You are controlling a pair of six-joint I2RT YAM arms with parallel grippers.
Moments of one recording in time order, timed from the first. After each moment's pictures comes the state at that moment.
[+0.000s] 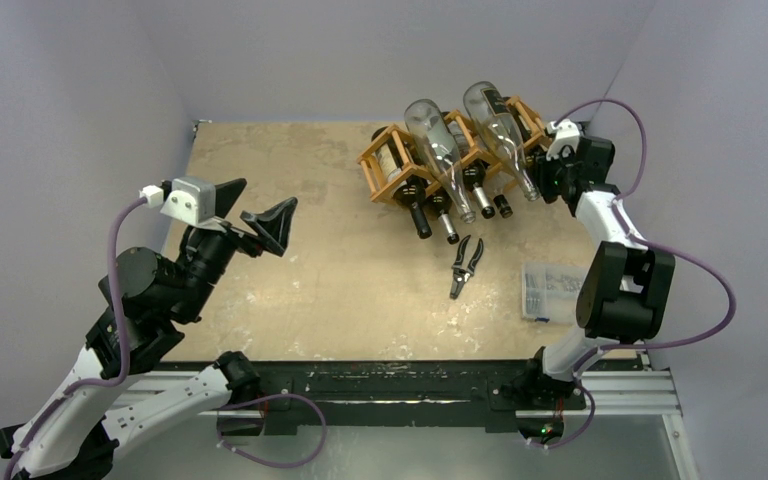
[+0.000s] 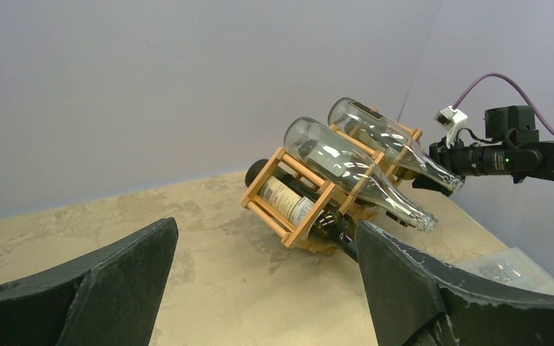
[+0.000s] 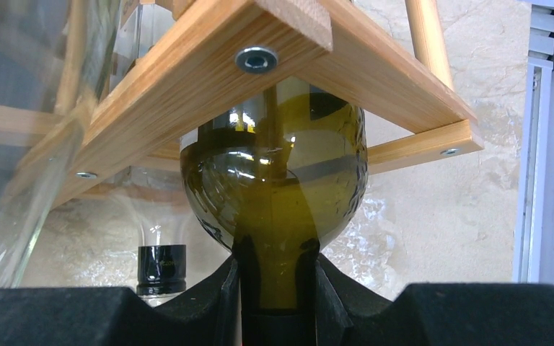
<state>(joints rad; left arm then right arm) -0.85 0.61 1.14 -0.32 -0.44 -0.04 -0.21 1.64 1.18 -0.16 -0.33 -0.26</state>
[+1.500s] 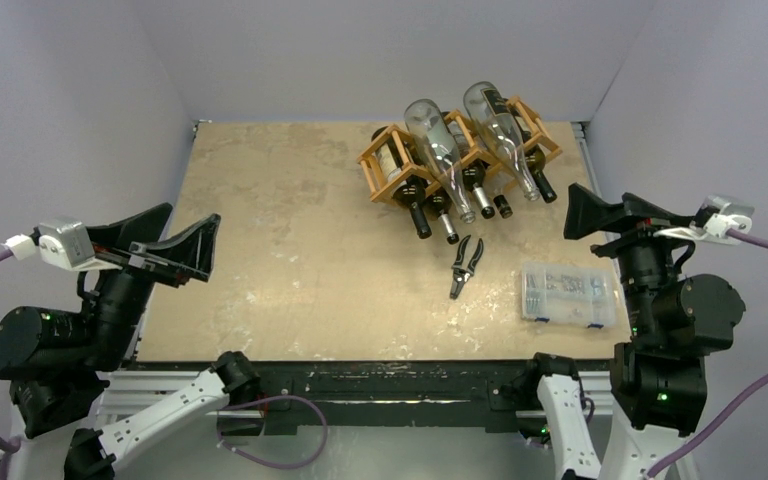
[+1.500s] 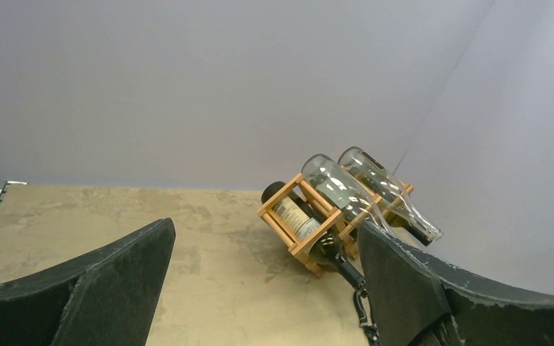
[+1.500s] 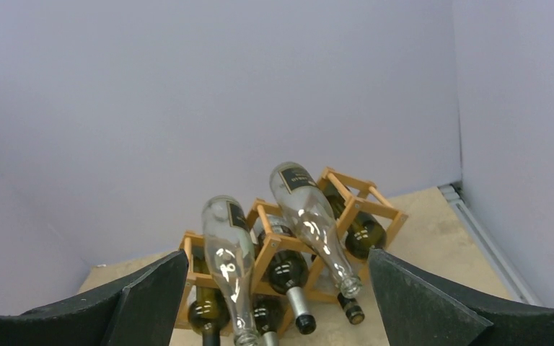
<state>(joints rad) -0.85 0.40 1.27 -0.55 -0.55 -0.16 -0.16 0.56 1.33 -0.60 -0.12 0.37</state>
